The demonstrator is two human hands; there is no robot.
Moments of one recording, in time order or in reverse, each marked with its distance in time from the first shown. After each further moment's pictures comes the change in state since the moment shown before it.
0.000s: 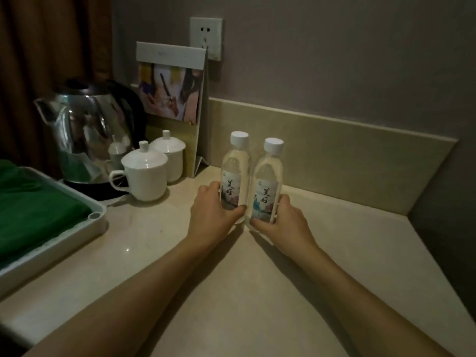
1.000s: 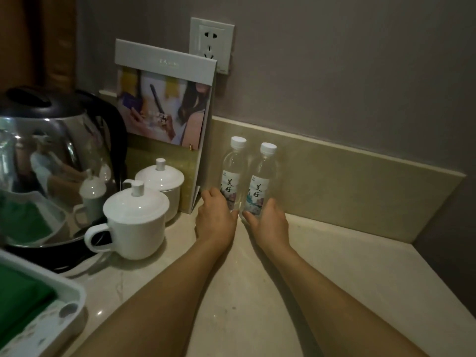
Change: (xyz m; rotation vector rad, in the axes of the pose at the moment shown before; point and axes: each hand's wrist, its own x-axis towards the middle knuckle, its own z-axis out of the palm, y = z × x) left_hand 0.130 -0.036 0.021 0.153 -0.046 -0.052; right_hand 0.136 -0.031 0.080 -0.171 0.261 0.208
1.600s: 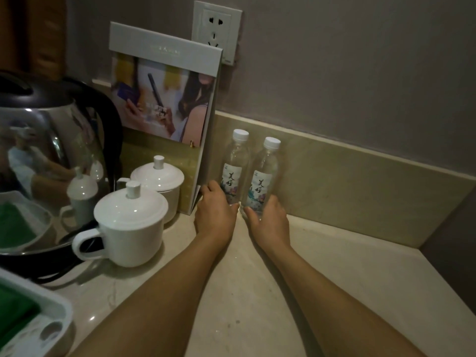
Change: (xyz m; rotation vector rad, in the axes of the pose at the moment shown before) left_hand 0.023 -0.007 0.010 -0.035 0.036 -0.009; right_hand 0.017 0.002 0.016 0.028 0.050 -0.042
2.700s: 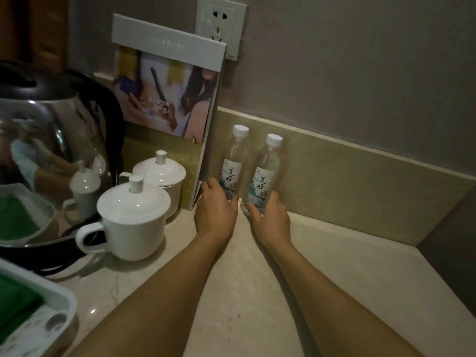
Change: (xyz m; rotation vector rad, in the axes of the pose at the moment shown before) left_hand -0.004 -0.003 0.001 -0.049 0.044 0.006; right_hand 0.000 0.003 0.001 0.045 -0.002 -0.009
